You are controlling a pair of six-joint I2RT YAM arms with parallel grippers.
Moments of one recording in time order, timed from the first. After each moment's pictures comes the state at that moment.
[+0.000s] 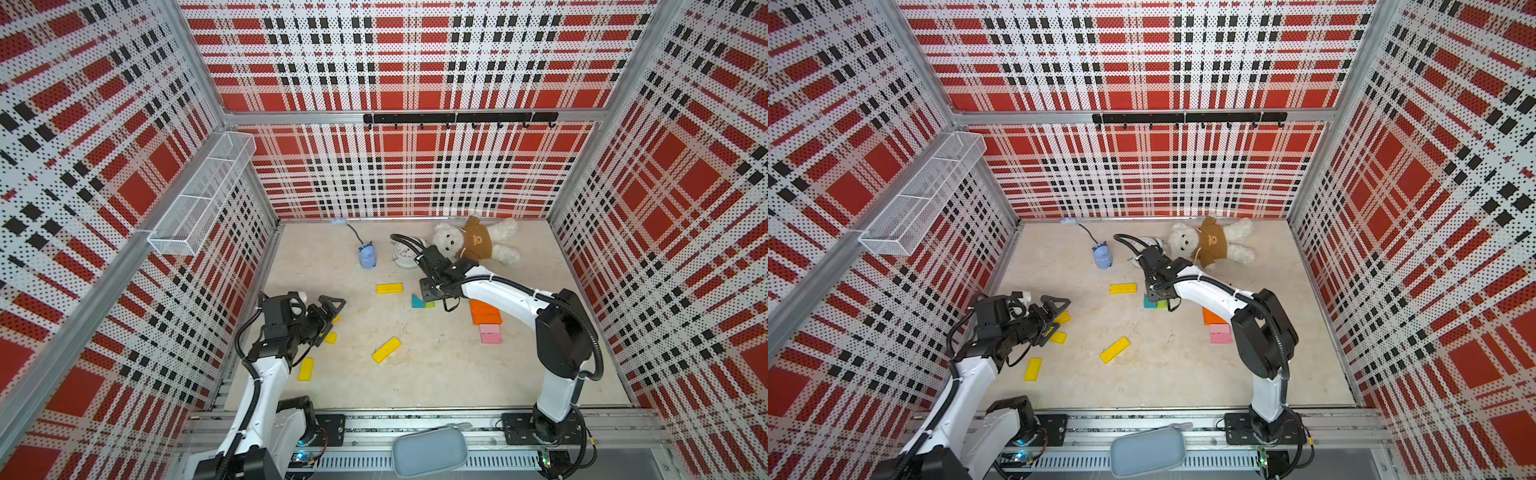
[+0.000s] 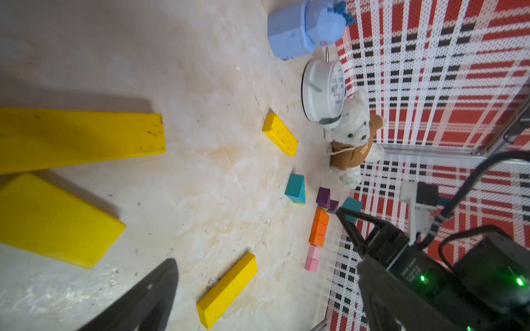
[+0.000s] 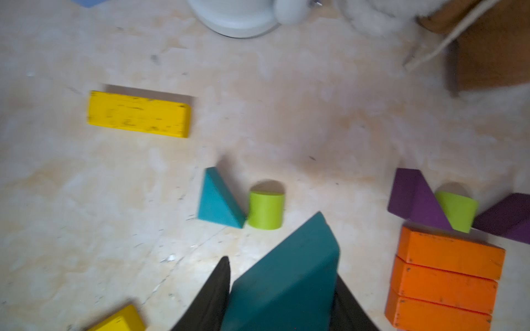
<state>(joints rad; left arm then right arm) 0.13 0.88 0.48 -0.34 0.67 -0.81 0.70 1.85 1.42 -0.73 0.24 0.46</state>
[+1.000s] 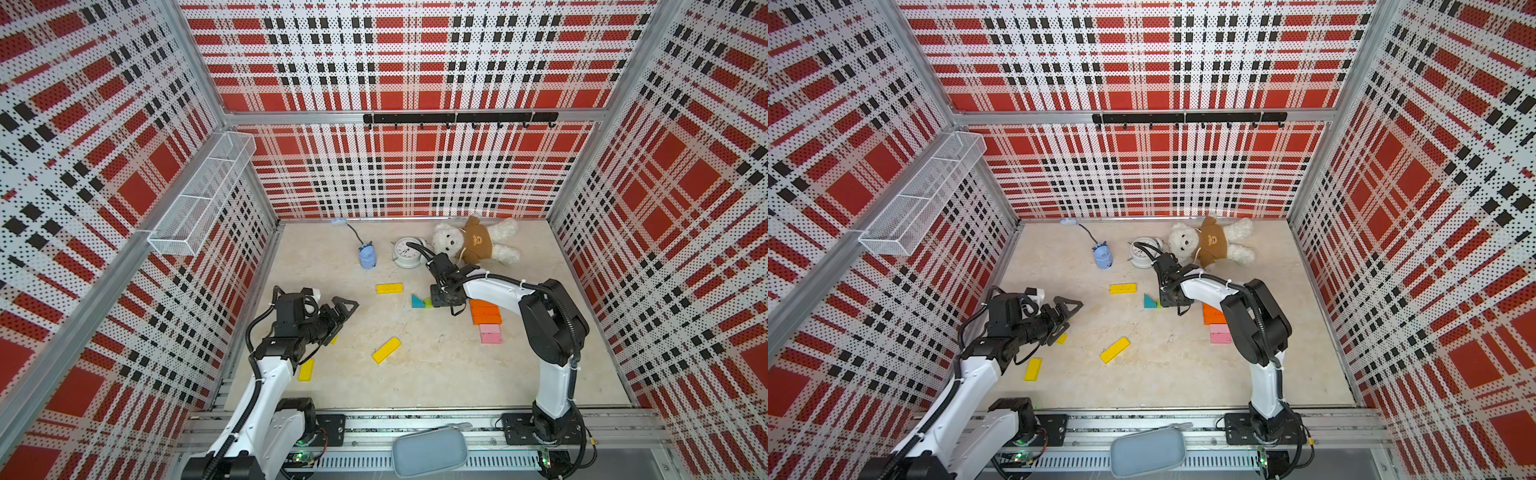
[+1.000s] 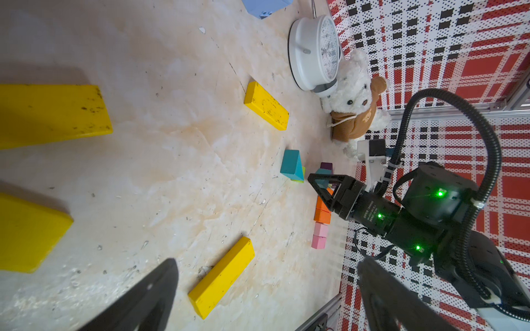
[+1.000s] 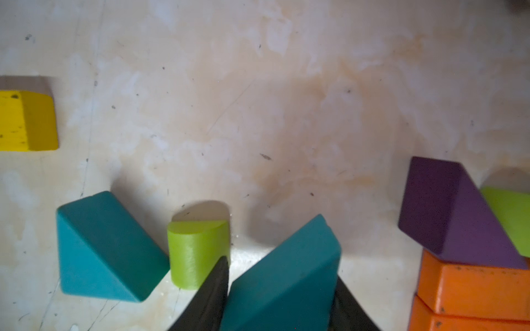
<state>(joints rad) 0.01 0.88 0.49 -0.33 0.62 -0.80 0.62 1.95 1.33 -0.60 0.17 0.49</state>
